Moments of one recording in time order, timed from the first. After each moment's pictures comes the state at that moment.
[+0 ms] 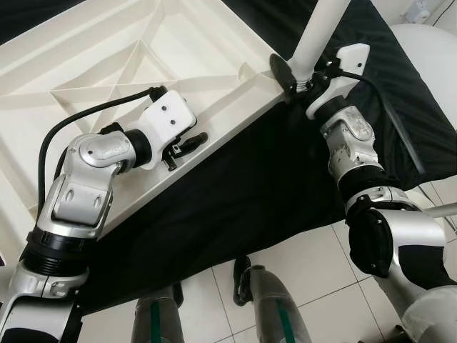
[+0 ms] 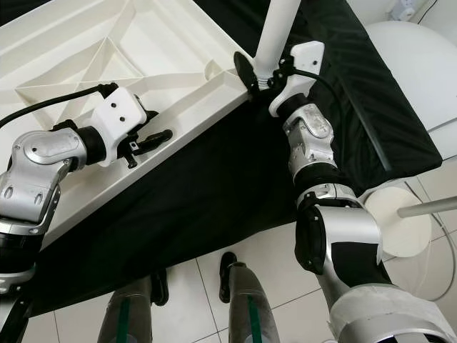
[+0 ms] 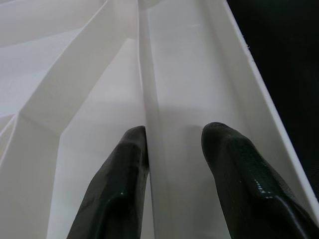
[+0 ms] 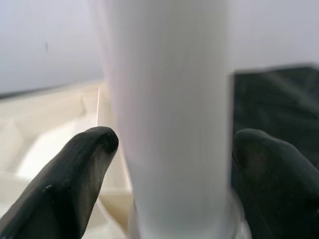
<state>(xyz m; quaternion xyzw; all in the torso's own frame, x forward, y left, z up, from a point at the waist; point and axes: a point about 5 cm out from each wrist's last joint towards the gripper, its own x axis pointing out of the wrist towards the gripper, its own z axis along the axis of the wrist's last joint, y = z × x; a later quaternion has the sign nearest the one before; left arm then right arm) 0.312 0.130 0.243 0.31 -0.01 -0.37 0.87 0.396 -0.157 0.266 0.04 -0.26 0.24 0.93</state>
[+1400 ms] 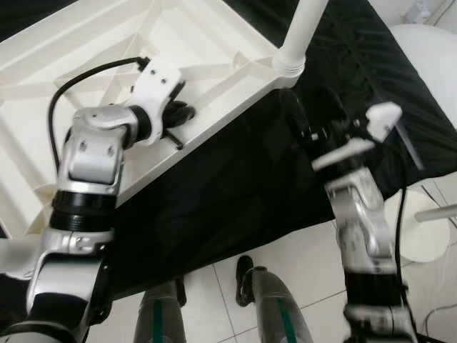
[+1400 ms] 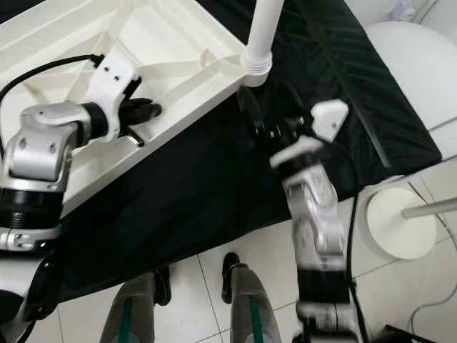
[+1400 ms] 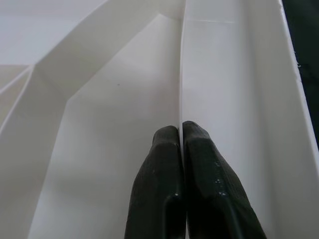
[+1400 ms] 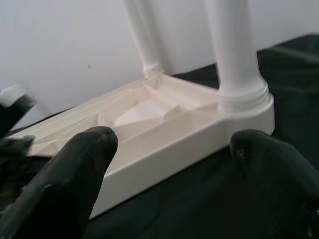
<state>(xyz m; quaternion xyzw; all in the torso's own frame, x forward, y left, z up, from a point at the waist) 0.353 0.141 0.257 0.19 0.08 -0.30 0.93 0.274 -0.129 0.222 0.15 -0.24 0.25 0.93</state>
